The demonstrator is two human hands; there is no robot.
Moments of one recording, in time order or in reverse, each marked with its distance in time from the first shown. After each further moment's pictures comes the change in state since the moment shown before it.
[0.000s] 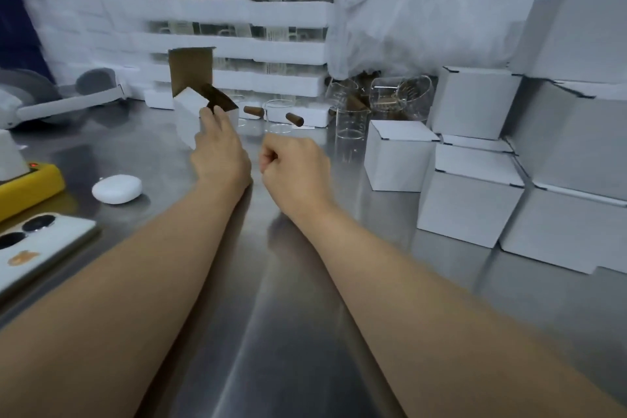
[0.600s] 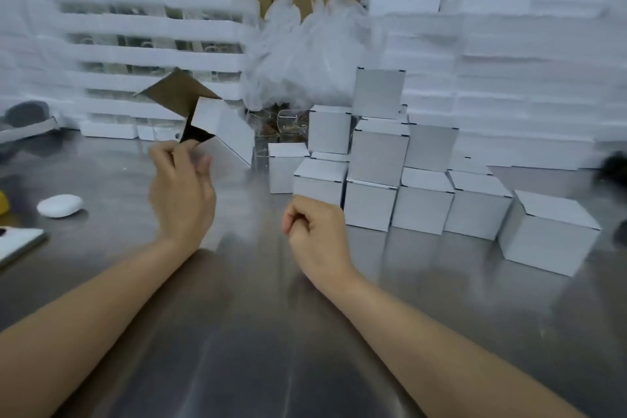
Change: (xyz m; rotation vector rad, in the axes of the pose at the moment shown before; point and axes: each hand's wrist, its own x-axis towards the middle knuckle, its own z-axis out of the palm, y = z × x) left_hand -0.126 0.054 -0.081 -0.536 0.497 0.343; right_hand -0.133 0.023 -0.161 0.278 0.124 0.087
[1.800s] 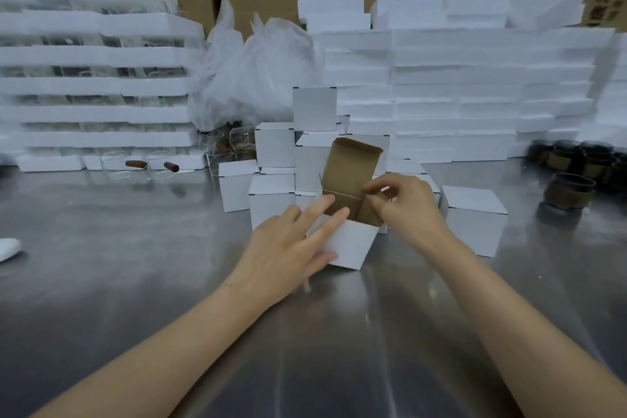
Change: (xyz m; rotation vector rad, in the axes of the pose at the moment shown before) left_hand -0.054 0.161 -0.007 -0.140 -0.306 0.856; right_hand 0.013 0.017 -0.180 -0.359 0.130 0.289
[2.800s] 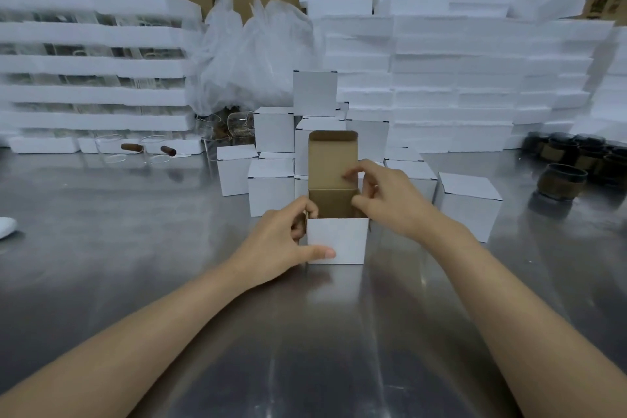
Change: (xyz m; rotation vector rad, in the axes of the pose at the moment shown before) left_hand -0.016 -0.006 0.009 -0.973 -0.312 -0.623; right_hand -0.003 -0.005 0.003 -0.144 -0.299 -0.122
